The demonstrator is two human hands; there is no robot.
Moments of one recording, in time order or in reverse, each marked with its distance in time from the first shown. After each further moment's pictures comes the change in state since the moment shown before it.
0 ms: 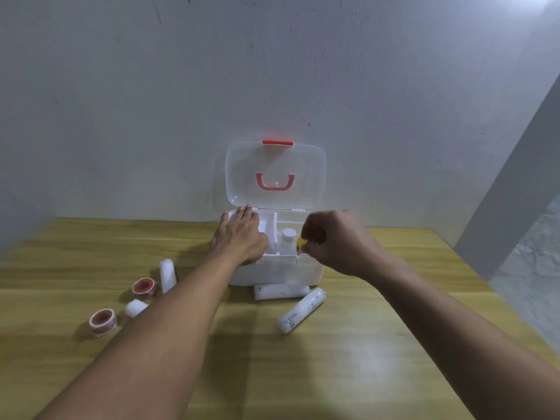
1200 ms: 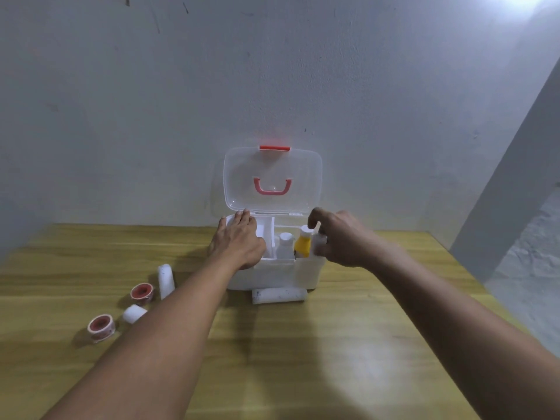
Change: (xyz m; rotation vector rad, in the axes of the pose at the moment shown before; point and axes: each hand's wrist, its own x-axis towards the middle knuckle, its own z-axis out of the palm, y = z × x) left_hand 0.000 0.000 0.000 0.003 0.003 0.000; right_hand 0.021 0.028 0.000 -0.169 -0.162 0.040
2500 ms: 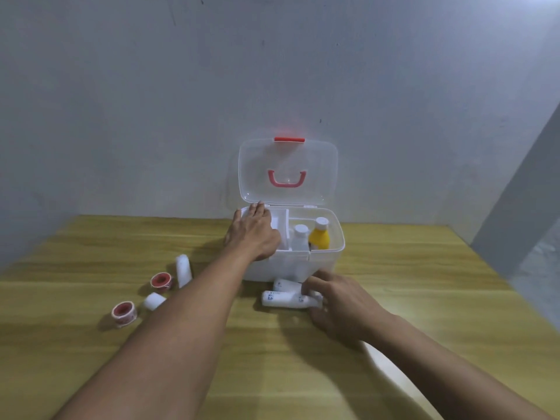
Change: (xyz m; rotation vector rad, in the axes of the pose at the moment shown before) left_hand -0.002 0.001 -0.003 0.010 -0.011 -0.004; right_hand -0.061 -0.002 0.100 0.116 0.074 -0.273
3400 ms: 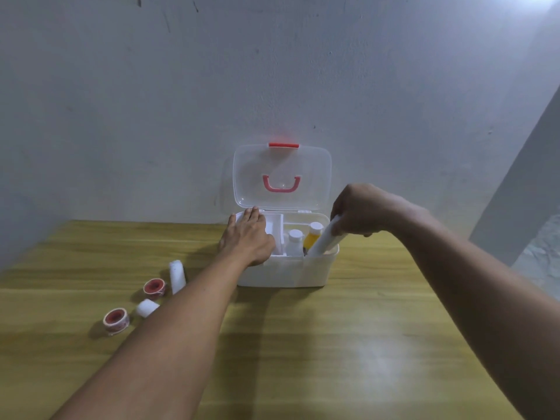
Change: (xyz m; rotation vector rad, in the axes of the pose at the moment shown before) left_hand 0.000 0.000 0.001 -0.007 -0.001 0.002; right_hand 0.084 -0.004 -0.146 -0.104 -0.210 0.416
